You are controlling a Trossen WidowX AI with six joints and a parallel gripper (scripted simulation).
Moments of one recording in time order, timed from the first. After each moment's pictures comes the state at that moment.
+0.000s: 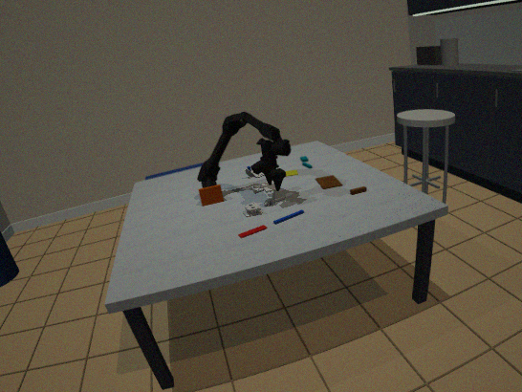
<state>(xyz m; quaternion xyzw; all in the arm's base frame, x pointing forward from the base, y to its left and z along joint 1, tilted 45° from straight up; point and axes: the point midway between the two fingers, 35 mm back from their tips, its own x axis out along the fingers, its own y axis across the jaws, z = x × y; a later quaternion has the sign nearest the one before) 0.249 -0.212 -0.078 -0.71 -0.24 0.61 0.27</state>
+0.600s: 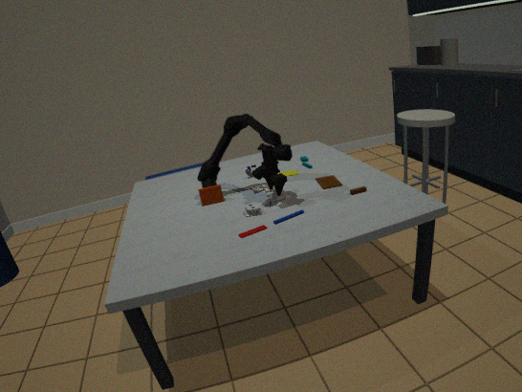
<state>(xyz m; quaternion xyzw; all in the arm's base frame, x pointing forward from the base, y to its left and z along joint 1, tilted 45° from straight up) 0.253 -0.197 -0.097 -0.71 -0.24 0.61 0.27</state>
